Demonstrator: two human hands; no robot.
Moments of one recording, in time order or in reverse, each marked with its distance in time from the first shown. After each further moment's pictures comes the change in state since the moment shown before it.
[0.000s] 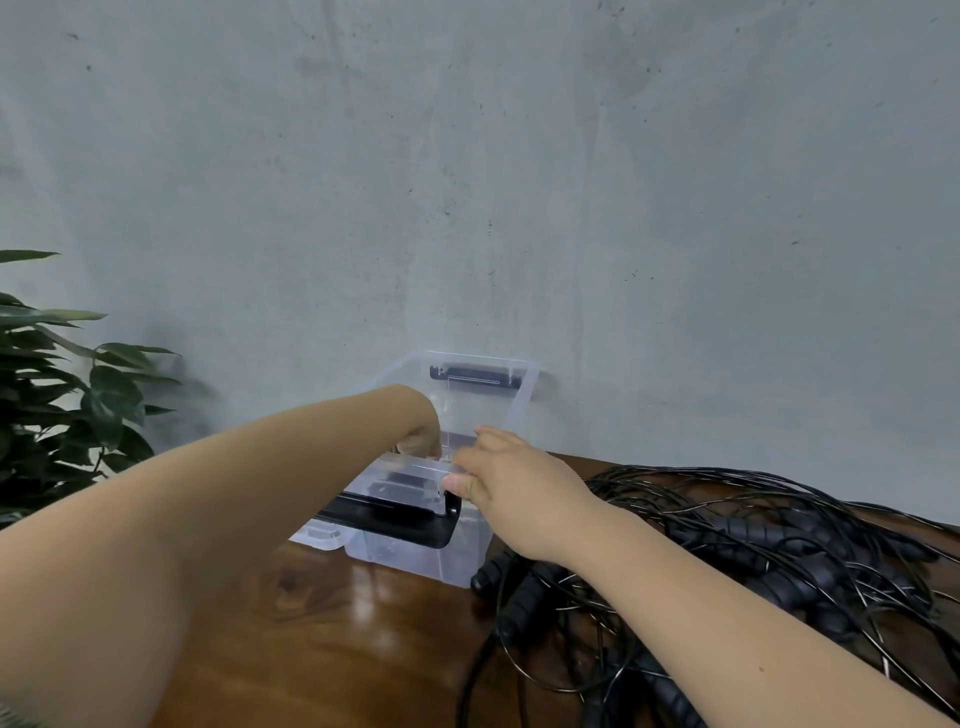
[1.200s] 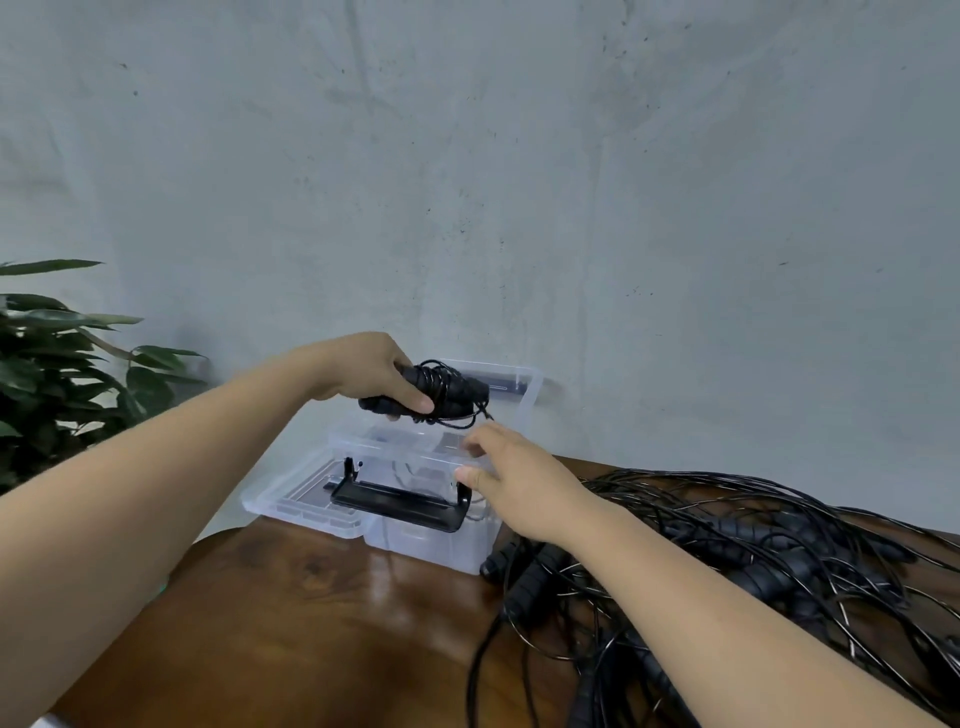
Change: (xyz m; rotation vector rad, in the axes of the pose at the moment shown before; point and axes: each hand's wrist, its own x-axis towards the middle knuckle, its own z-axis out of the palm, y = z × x) left_hand -0.135 -0.073 0.041 -1.214 0.561 0.175; right_hand -0.002 -0.006 0.000 0.236 0.066 0.043
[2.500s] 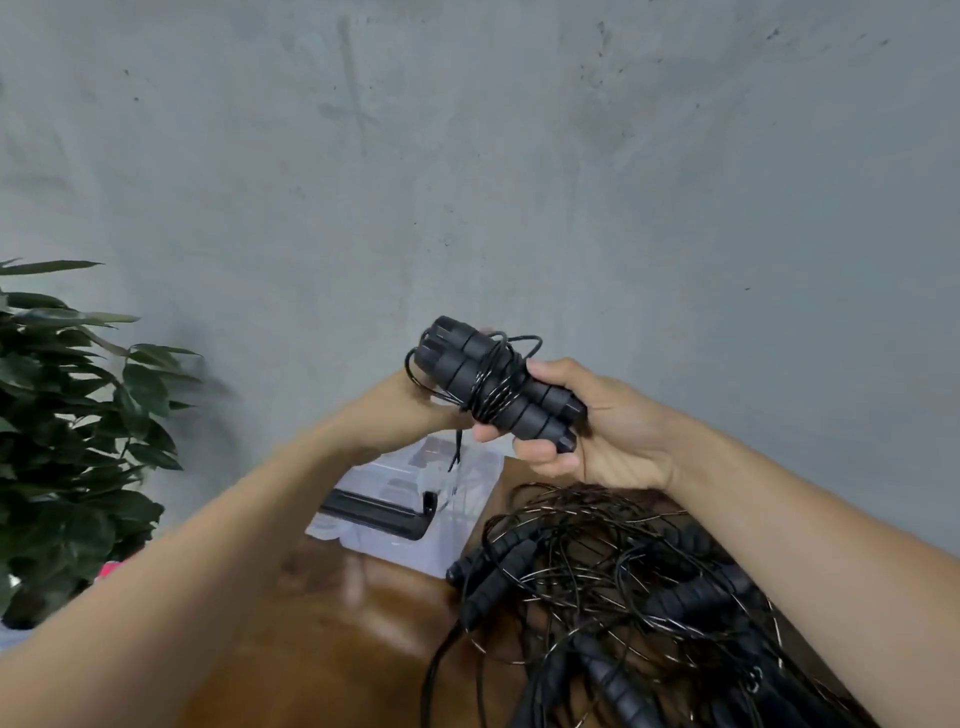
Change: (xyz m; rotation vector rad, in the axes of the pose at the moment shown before) left_hand -0.056 0.087 0.069 -0.389 0.226 0.389; right_hand -0.047 0.000 -0.145 1.396 -0.553 -0.006
